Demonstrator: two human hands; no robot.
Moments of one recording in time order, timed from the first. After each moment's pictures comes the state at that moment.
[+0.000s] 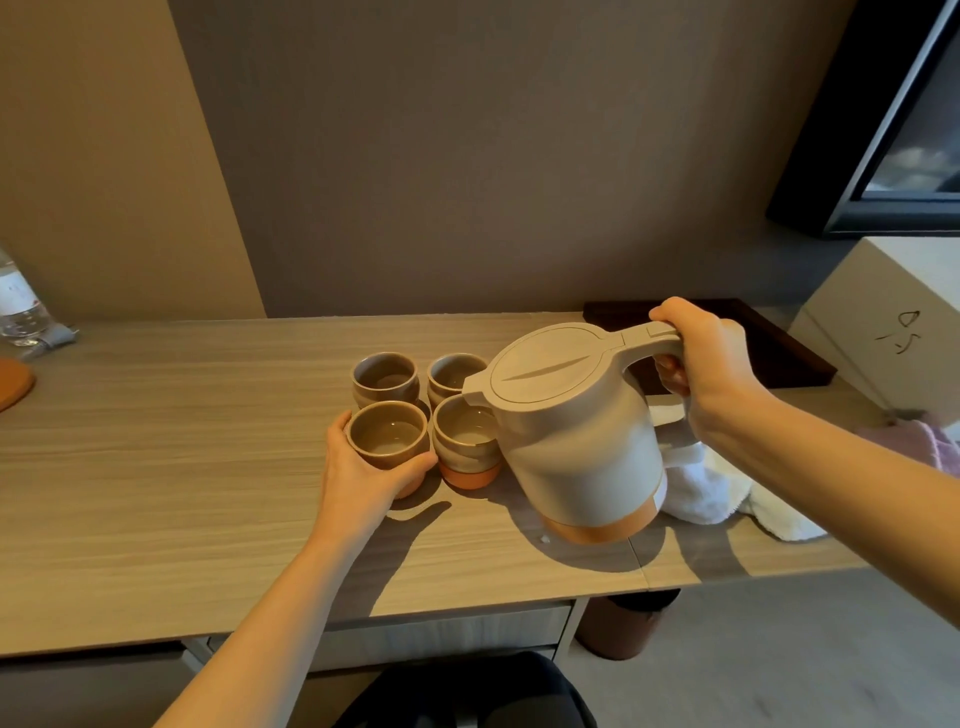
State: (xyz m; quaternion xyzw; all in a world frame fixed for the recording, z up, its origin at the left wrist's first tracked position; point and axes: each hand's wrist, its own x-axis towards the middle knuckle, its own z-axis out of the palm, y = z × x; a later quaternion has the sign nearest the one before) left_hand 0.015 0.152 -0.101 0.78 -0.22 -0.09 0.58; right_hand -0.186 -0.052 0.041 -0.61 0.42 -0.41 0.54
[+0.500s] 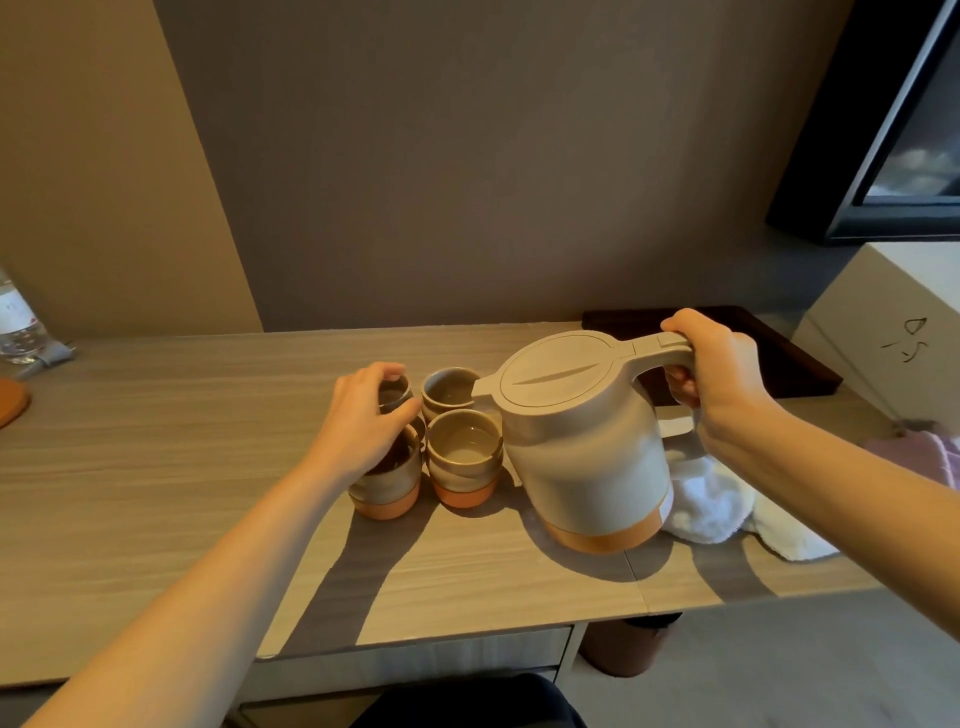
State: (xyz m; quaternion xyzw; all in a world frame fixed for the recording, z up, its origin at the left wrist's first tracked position) left_hand 0.050 0.112 -0.038 0.83 -0.38 -0.02 0.41; right_hand -0.190 -0.074 0.037 -0.57 0.43 -0.42 0.56
